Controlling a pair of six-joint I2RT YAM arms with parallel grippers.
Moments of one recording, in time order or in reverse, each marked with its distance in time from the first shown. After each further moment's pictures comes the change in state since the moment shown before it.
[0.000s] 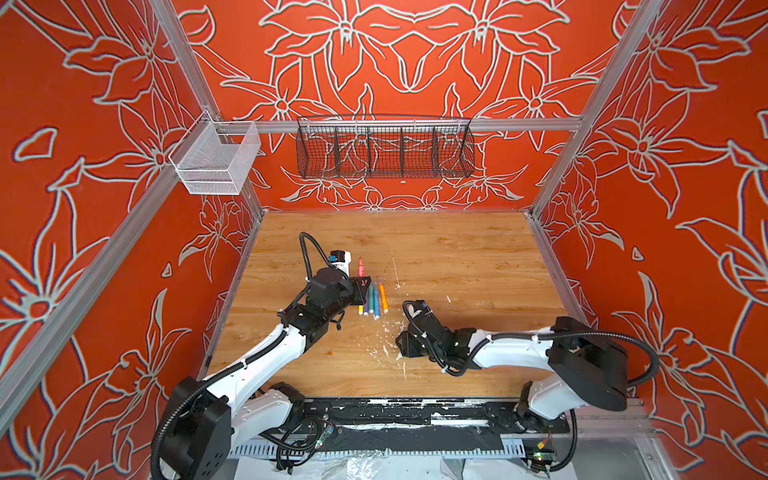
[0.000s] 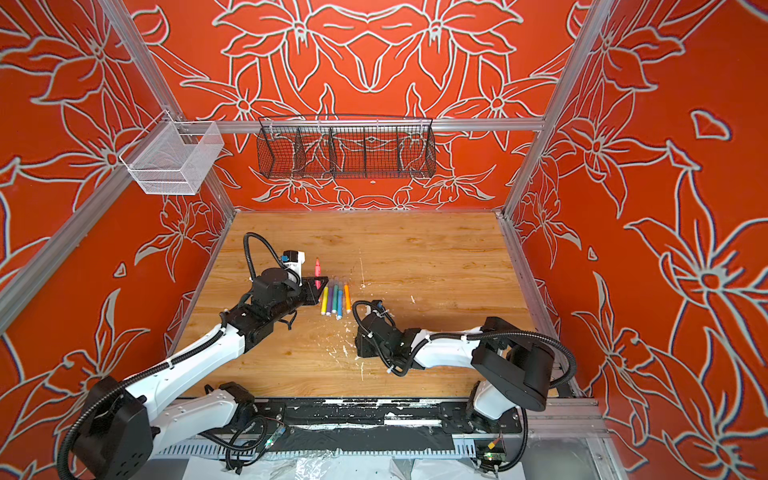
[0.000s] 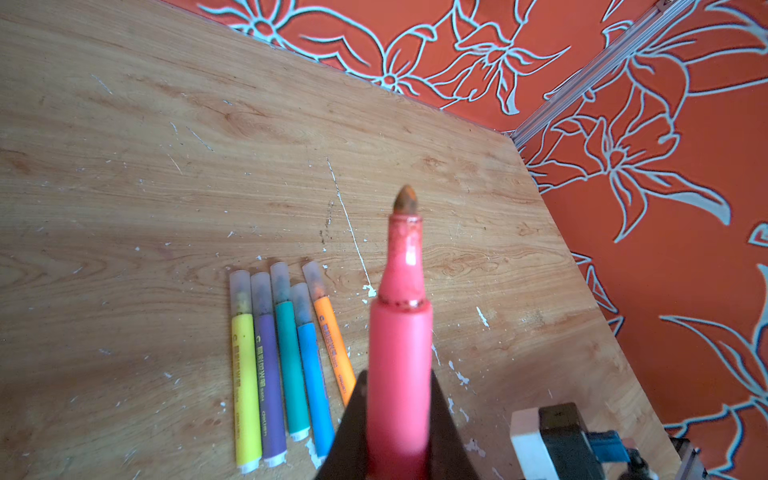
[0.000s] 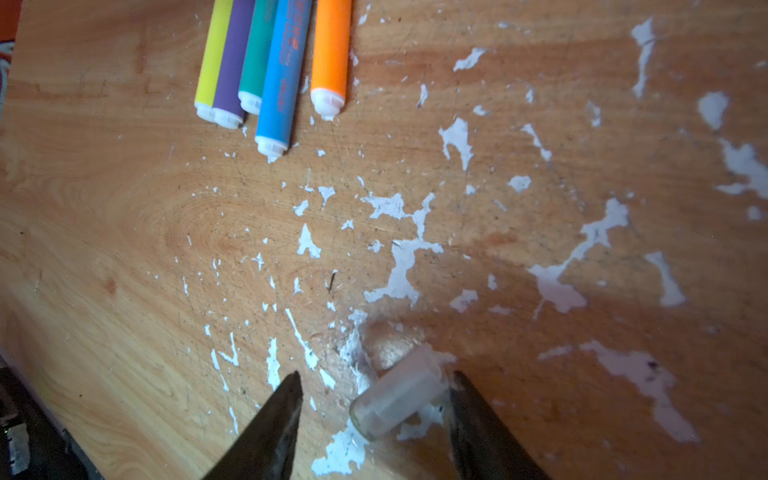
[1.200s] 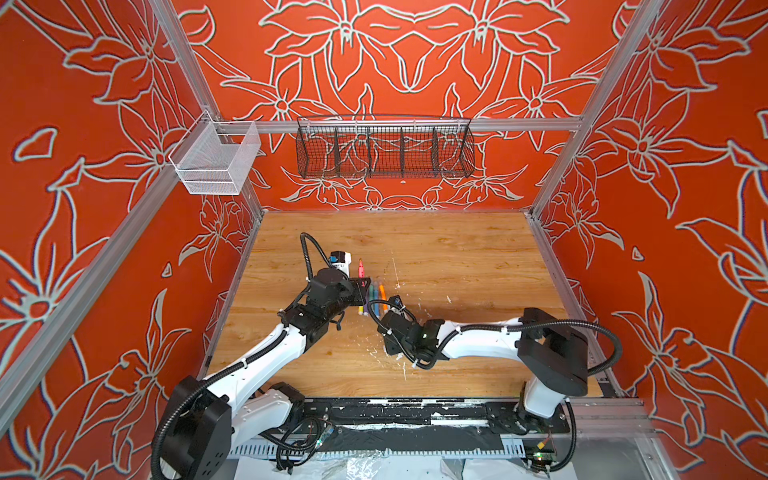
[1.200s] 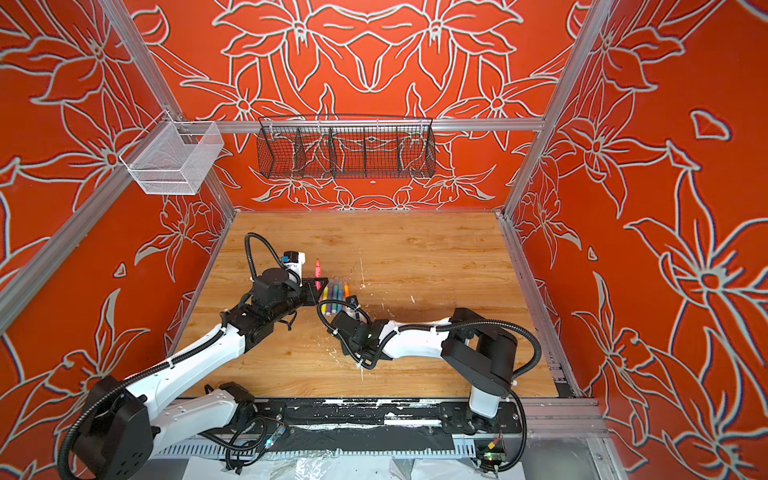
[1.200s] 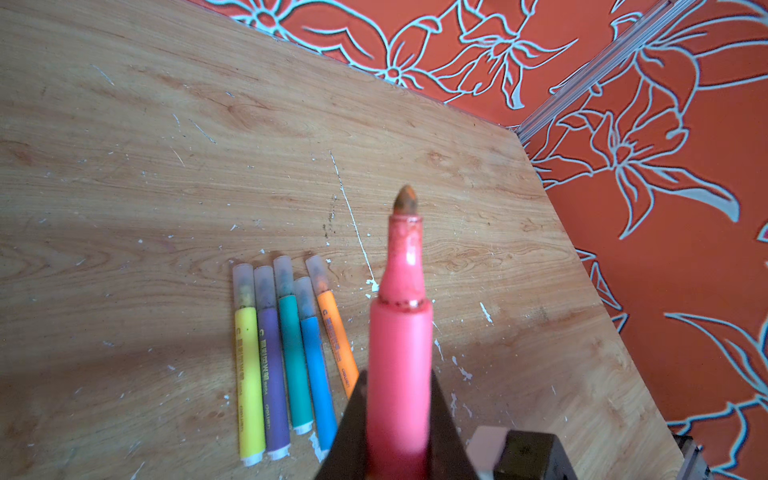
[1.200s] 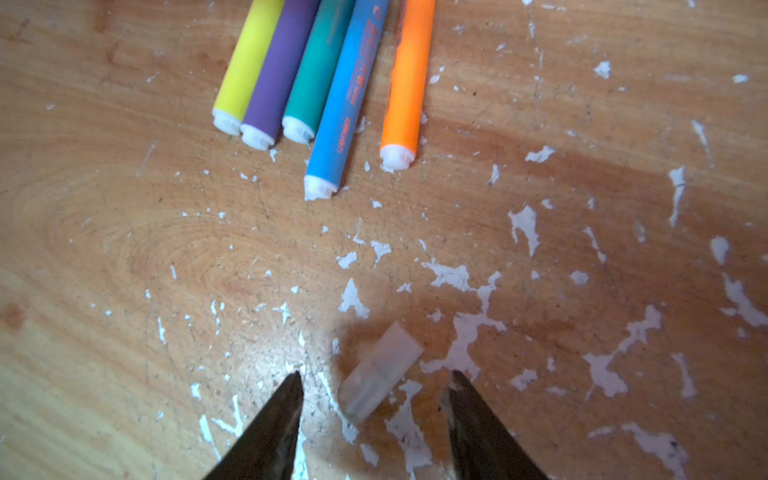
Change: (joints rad) left arm 0.000 0.003 0.000 -0.013 0.001 0.000; right arm 0.087 0.207 0.323 -0.280 0.205 -0.113
